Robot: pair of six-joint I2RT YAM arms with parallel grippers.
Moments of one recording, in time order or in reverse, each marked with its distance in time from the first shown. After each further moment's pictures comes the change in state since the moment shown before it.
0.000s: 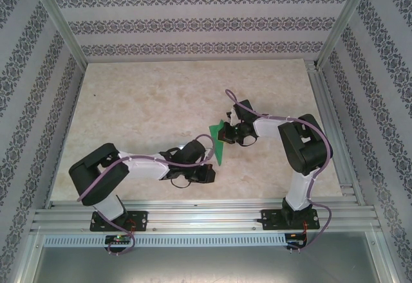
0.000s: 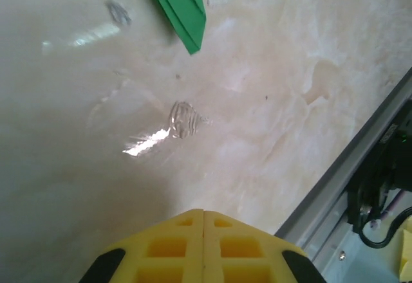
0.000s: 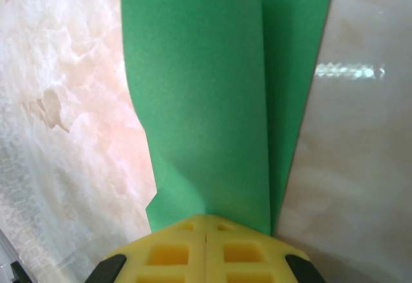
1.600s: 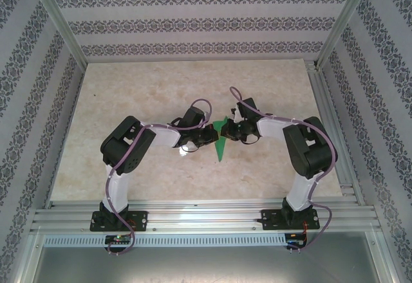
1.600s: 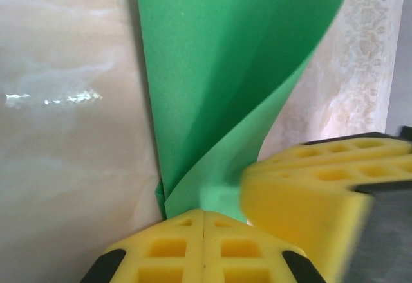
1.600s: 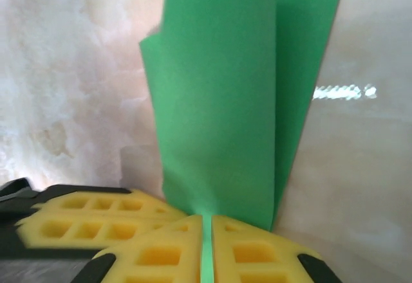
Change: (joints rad) left arm 0.265 0.420 0.388 0.145 0.014 -0.089; right arm -0.028 -0.074 -0.015 0.011 0.060 0.026
